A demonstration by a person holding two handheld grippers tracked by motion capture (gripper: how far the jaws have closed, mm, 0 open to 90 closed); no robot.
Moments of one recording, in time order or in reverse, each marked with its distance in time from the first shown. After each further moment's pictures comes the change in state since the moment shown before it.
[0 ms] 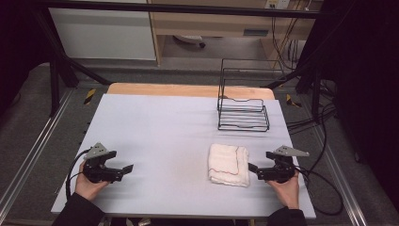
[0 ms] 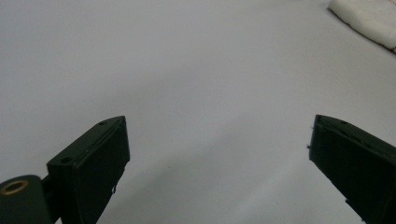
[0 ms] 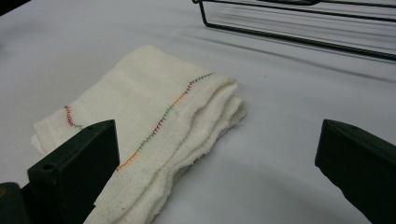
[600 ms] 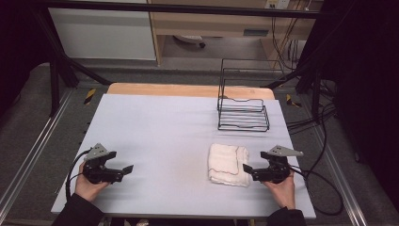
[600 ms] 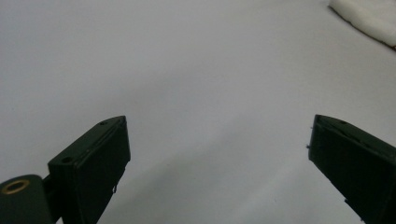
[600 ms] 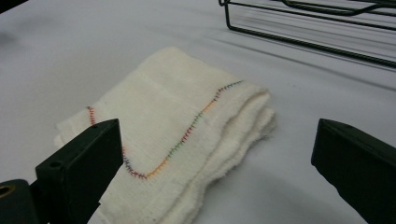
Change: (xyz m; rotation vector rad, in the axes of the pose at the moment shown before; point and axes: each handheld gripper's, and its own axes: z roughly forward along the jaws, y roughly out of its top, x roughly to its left) left arm -0.003 -0.001 -0.002 0.001 0.011 0.009; right arm 0.017 0.006 0.005 0.012 0.019 -0.050
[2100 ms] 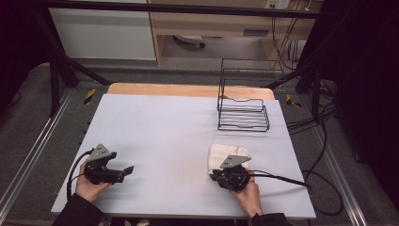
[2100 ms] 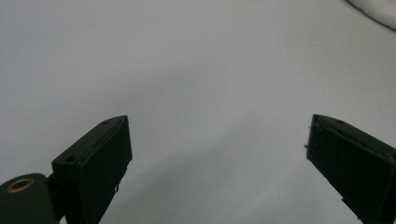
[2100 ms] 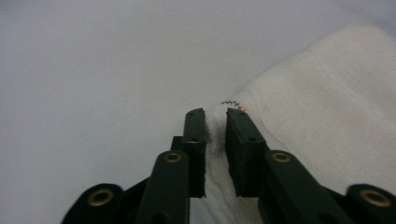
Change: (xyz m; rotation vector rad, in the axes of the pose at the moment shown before) left arm -0.005 0.001 0.001 0.029 0.033 0.024; right arm 0.100 0.006 0.066 0.194 0.146 -0.246
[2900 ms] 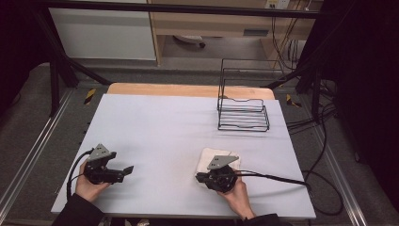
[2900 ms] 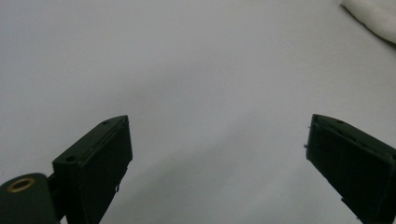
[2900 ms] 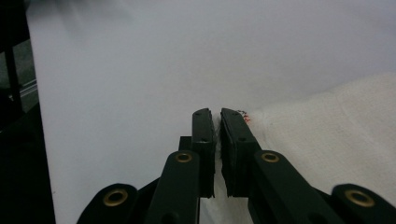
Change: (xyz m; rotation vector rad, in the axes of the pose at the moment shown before) left arm 0.000 0.000 0.000 0.004 0.006 0.001; right arm 0.027 0.023 0.015 -0.041 0.130 -0.040
